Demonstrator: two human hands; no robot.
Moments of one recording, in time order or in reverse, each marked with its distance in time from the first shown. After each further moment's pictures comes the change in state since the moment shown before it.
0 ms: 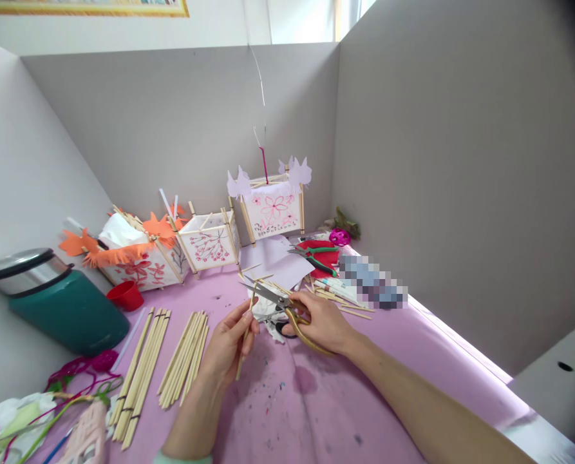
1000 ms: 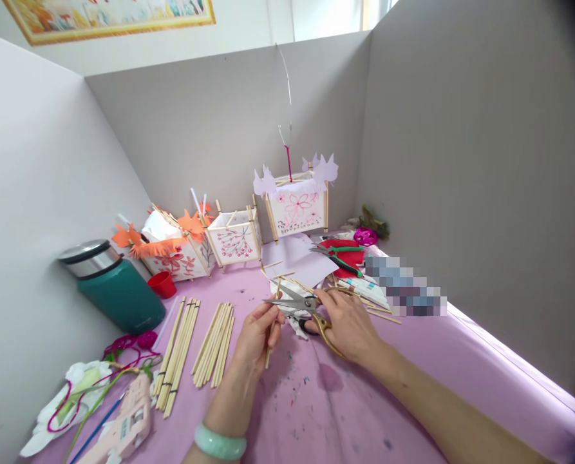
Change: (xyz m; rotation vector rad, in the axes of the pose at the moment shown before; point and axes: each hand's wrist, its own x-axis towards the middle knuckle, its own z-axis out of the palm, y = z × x) left_hand -0.003 0.003 0.012 -0.089 0.017 -0.001; right_hand -0.007 -0.001 0.015 -0.443 0.082 -0.044
